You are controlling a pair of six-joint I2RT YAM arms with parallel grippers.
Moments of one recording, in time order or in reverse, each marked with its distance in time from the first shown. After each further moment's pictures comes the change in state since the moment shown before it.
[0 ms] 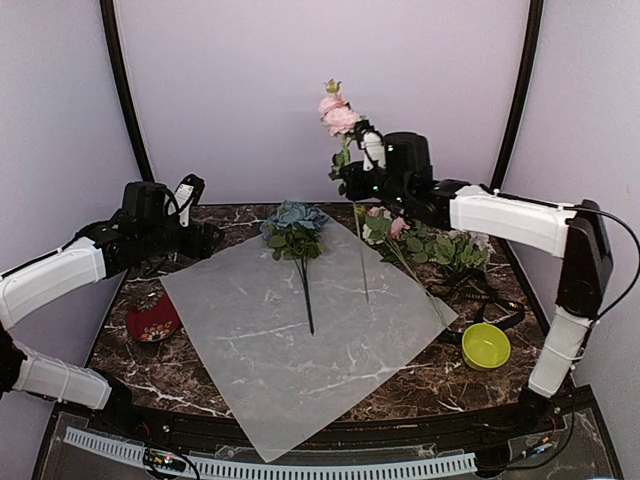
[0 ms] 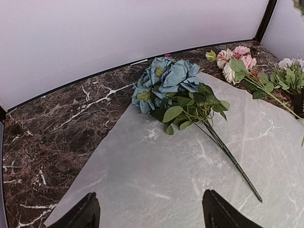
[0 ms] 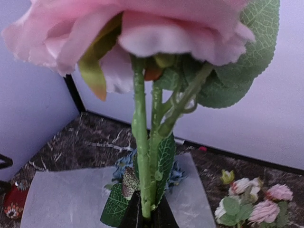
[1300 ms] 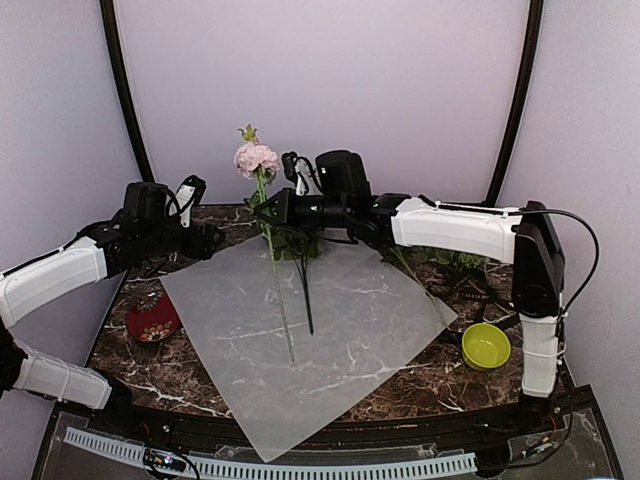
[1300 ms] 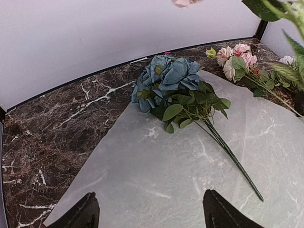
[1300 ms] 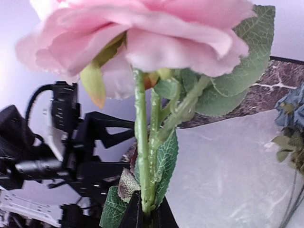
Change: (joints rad) left arm 0.000 0.009 0.000 0.000 0.001 0.007; right arm 0.221 0.345 0.296 -0.053 -0.395 0.459
